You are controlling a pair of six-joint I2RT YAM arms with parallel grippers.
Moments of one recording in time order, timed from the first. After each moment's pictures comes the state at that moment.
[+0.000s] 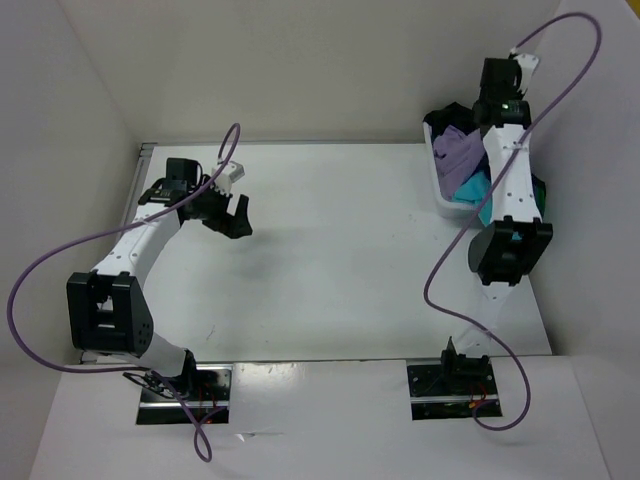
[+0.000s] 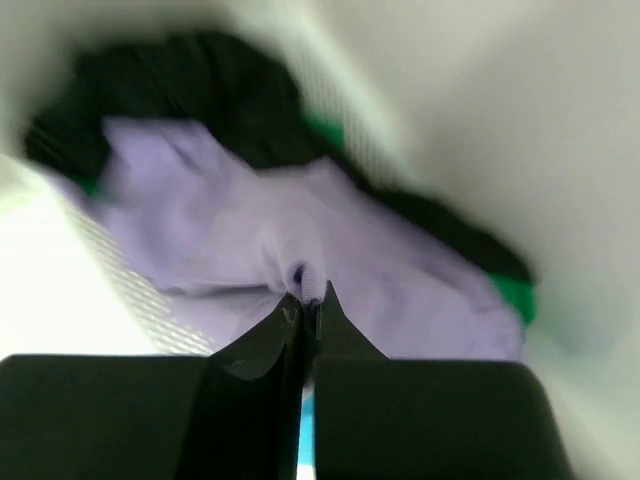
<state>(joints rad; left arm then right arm) -0.04 1.51 1.20 -0.61 0.54 0.31 -0.09 2.05 2.22 -0.78 0.56 0.18</state>
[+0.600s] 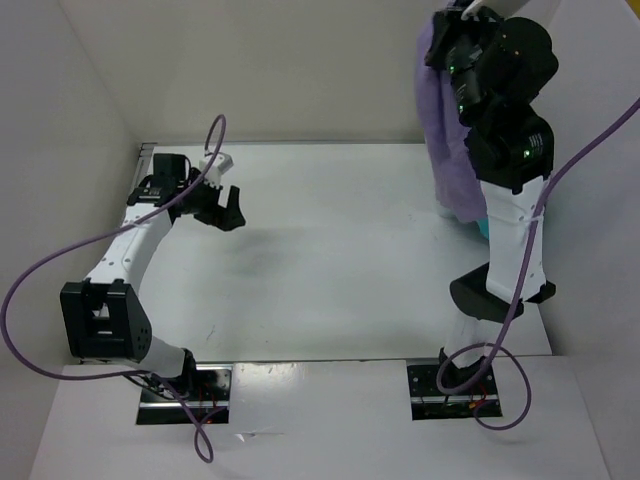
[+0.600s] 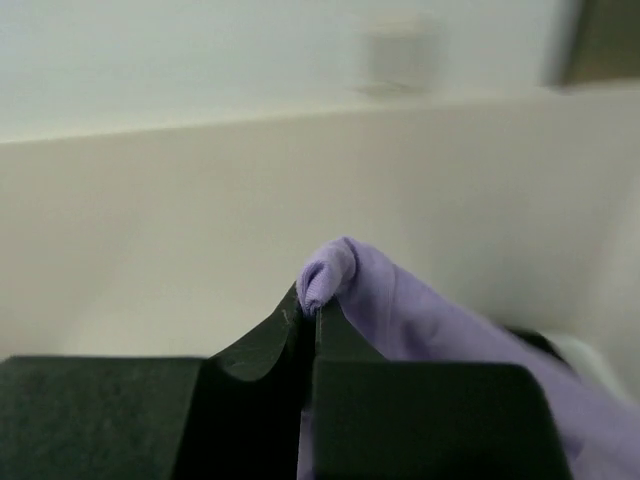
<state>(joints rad) 0.00 1.47 1.21 -0.61 0.54 0.29 0.39 1.79 2.78 -0.74 0.45 0.01</state>
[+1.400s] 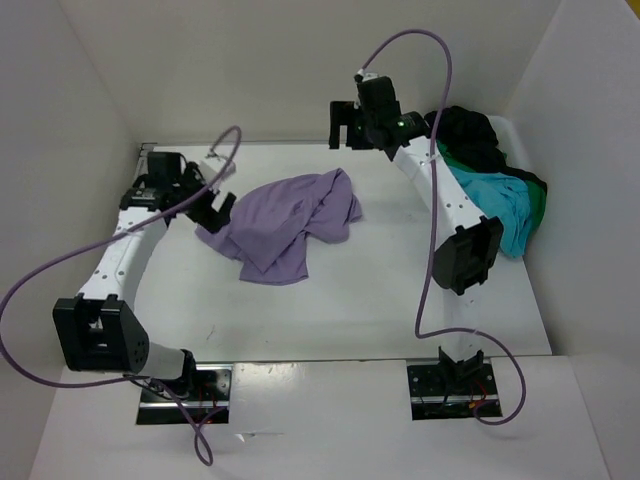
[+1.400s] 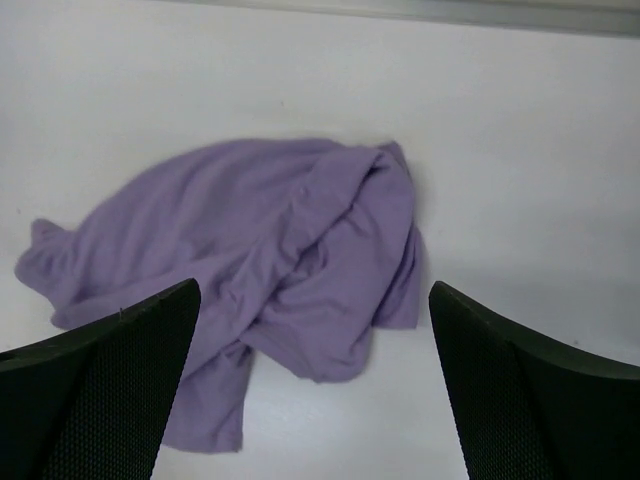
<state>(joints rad) 0.02 1.40 1.29 -0.65 0.39 0.55 0.42 2.05 2.27 -0.80 0.07 0.28</state>
